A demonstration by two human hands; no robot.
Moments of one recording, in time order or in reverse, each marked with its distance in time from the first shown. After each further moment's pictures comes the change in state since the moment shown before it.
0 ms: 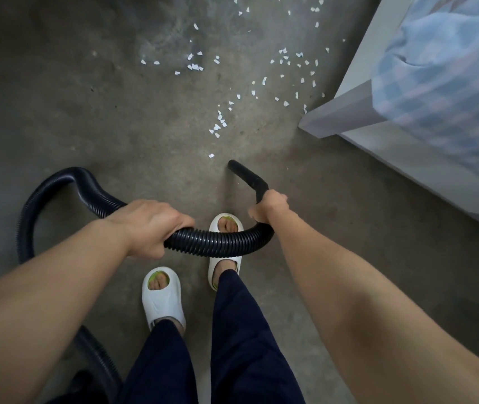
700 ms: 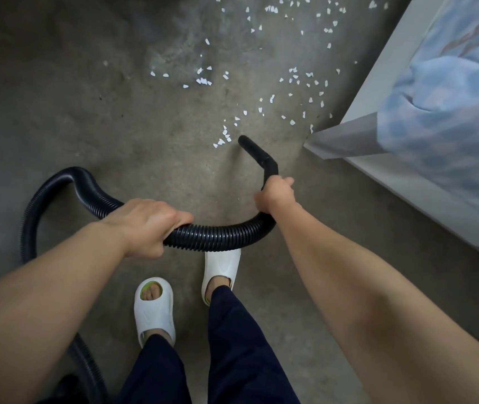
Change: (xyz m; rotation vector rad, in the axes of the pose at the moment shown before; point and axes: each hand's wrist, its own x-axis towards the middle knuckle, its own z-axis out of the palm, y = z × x) left_hand 0.021 -0.009 -0.028 -0.055 0.051 -0.111; right_hand 0.029 -0.038 -0.056 -0.017 0.103 -0.095
